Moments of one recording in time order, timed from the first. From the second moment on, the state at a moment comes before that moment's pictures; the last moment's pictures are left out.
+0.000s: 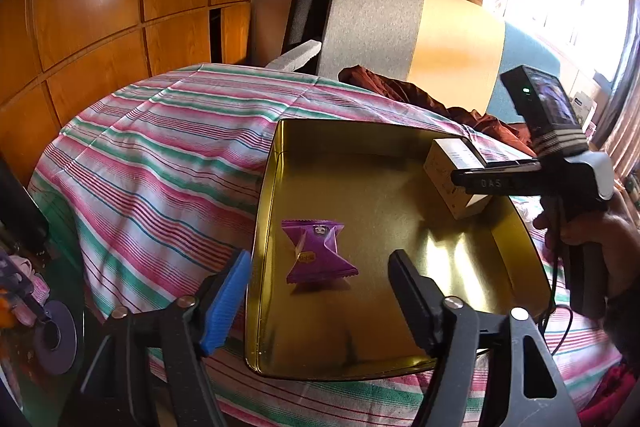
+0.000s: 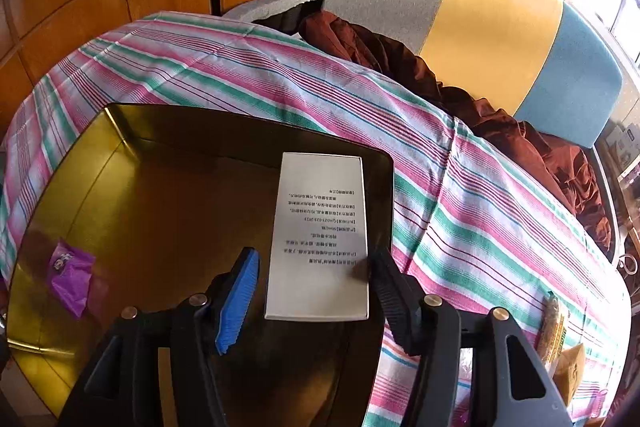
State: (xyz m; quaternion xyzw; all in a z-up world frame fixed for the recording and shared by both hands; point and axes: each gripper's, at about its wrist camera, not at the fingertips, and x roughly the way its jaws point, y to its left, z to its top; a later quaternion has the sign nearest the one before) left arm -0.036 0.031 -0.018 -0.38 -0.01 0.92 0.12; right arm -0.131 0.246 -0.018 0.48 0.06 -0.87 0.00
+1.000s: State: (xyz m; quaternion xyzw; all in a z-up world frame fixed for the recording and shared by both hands) left arm -0.002 0.093 0.002 -0.37 0.05 0.91 0.18; right arm 0.023 0.346 0.017 0.41 0.00 -0.91 -0.07
